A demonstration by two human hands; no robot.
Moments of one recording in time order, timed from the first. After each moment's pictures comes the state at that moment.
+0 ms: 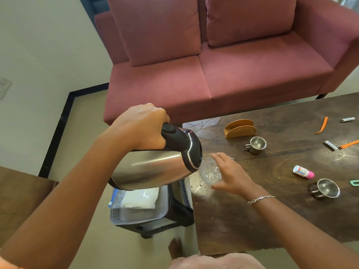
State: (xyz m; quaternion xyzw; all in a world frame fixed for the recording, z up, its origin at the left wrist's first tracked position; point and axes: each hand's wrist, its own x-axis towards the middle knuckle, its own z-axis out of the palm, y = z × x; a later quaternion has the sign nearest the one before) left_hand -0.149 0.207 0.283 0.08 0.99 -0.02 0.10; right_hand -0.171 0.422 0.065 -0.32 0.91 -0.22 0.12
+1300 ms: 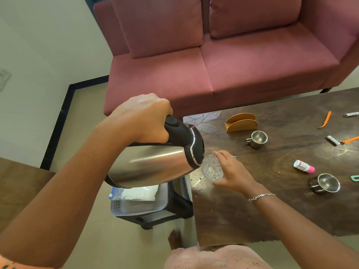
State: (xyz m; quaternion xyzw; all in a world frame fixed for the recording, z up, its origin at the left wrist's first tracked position) left_hand -0.145 0.216 0.292 0.07 0.99 -0.02 0.11; right_hand -0.164 0.428 0.050 -0.30 0.92 -0.23 0.13
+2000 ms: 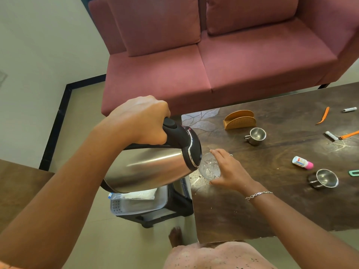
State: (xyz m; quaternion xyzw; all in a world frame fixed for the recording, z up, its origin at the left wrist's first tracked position) left_hand -0.146 0.218 0.286 0.06 0.99 -0.03 0.13; right_hand -0.162 0.425 0.046 -0.31 0.91 -0.24 0.13
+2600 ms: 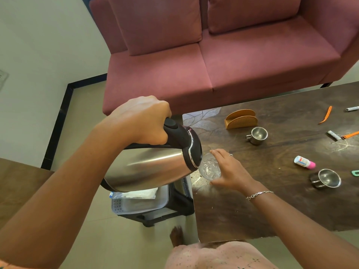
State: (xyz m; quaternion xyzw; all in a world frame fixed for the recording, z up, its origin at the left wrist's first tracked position) left_hand -0.147 0.218 0.284 0.07 0.99 -0.04 0.14; right_hand -0.162 0.424 0.044 -0.31 0.91 -0.24 0.13
